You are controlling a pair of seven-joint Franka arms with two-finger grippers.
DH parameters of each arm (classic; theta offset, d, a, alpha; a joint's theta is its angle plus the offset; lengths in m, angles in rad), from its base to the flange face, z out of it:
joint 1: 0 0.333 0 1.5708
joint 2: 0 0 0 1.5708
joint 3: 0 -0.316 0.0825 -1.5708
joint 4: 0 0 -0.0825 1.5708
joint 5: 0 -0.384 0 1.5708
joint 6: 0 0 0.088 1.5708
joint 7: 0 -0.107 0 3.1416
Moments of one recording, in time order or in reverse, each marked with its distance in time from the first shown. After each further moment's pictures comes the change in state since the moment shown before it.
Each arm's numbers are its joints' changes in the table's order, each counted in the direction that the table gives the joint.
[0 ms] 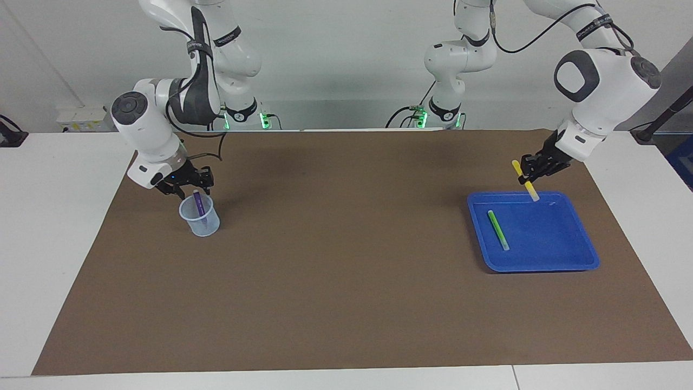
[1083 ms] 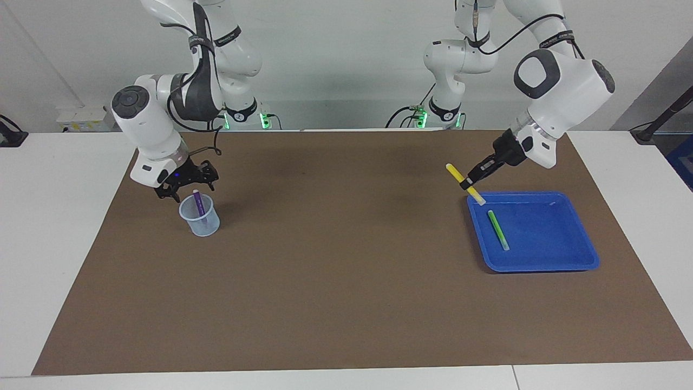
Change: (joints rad) left arm -0.199 -0.002 0.003 0.009 0.331 -0.066 0.580; right arm 0.013 0.000 0.000 0.033 0.000 0.000 0.173
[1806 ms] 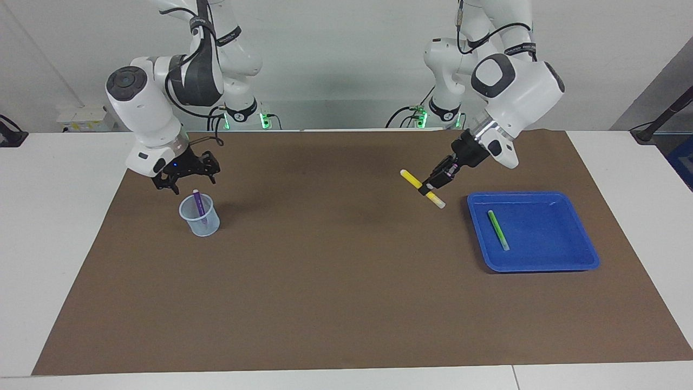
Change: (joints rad) left arm -0.169 -0.002 0.003 -0.040 0.236 -0.226 0.371; right arm 0.033 0.008 0.000 0.112 -0.001 0.116 -0.053
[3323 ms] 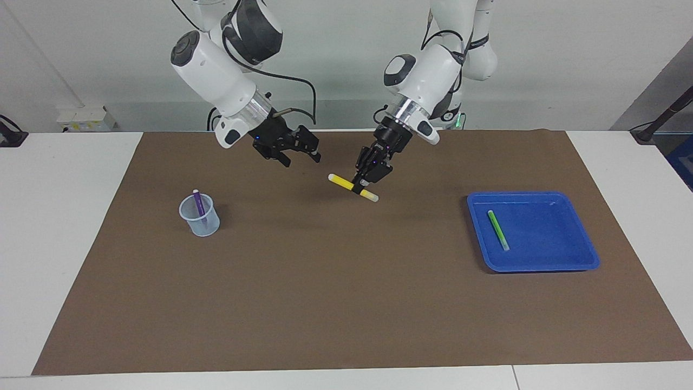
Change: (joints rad) left arm -0.406 -0.069 0.014 -0.040 0.127 -0.702 0.679; right arm 0.278 0.012 -0.004 0.149 -0.462 0.047 -0.705
